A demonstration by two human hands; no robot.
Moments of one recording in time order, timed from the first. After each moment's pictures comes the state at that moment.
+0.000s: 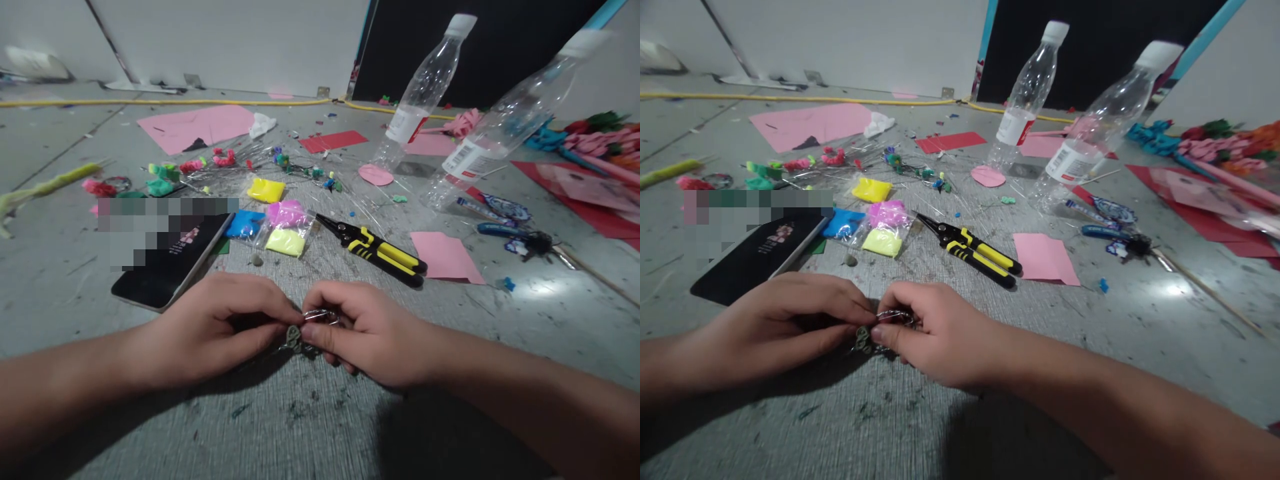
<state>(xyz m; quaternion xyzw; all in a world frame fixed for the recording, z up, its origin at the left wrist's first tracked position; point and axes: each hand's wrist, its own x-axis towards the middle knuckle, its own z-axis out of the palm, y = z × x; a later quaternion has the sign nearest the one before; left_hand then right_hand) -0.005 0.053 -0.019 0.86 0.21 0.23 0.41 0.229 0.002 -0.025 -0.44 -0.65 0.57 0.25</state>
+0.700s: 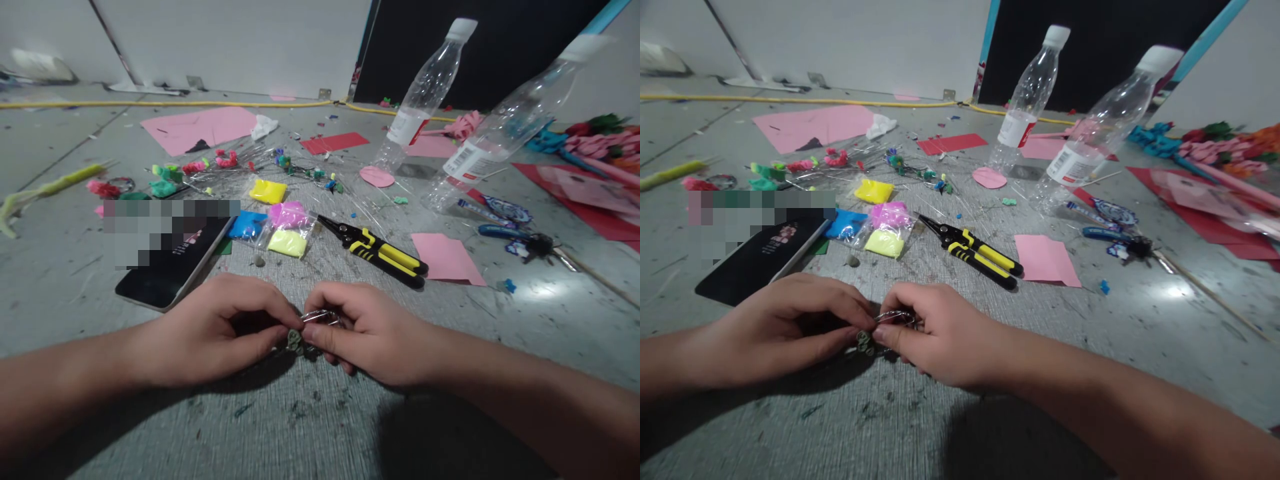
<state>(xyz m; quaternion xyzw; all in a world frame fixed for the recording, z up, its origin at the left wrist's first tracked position) -0.007 0.054 -0.018 0.86 0.20 0.21 0.41 0.229 0.004 -0.027 -0.43 -0.67 0.56 0.24</state>
